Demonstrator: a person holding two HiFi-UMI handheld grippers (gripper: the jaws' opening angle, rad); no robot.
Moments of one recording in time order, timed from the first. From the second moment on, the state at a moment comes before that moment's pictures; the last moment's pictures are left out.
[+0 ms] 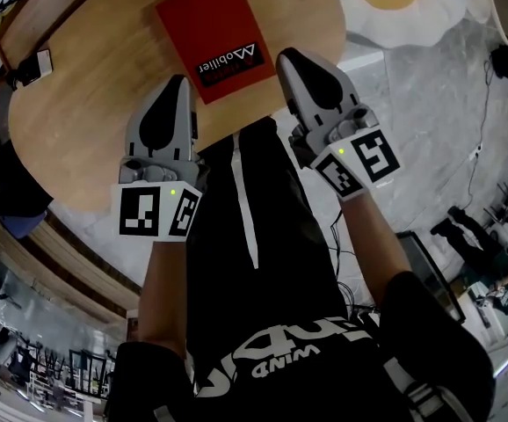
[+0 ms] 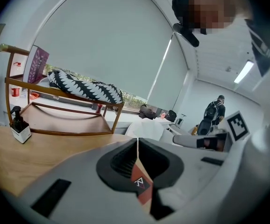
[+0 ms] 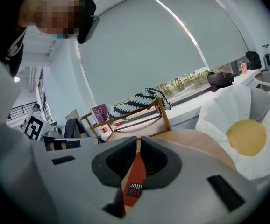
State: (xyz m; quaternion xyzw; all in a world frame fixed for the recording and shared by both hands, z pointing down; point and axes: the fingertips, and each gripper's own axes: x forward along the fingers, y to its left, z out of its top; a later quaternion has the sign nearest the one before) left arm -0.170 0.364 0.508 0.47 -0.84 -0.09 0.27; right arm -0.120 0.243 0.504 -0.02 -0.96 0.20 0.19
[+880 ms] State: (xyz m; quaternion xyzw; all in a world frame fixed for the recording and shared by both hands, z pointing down) left arm -0.183 0.350 0.555 0.47 -0.80 -0.13 0.34; right arm -0.137 0.237 0.563 -0.03 -0.94 0.24 0.25
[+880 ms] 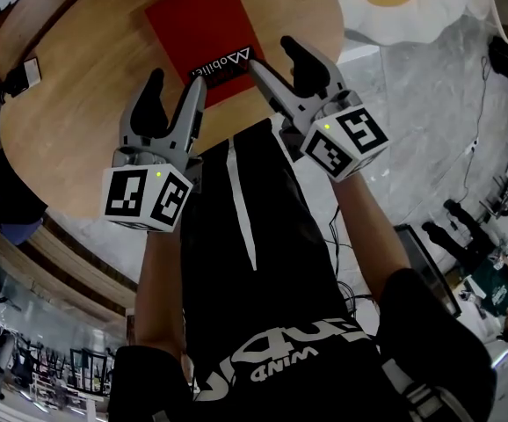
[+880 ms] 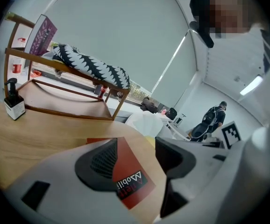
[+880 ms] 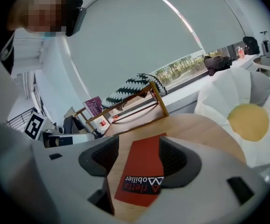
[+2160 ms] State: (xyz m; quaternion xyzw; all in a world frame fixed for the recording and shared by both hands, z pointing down) left arm -0.195 0.357 0.728 0.39 -0.77 -0.14 0.49; right arm -0.158 0.230 0.736 -0.05 -0.87 0.27 0.40
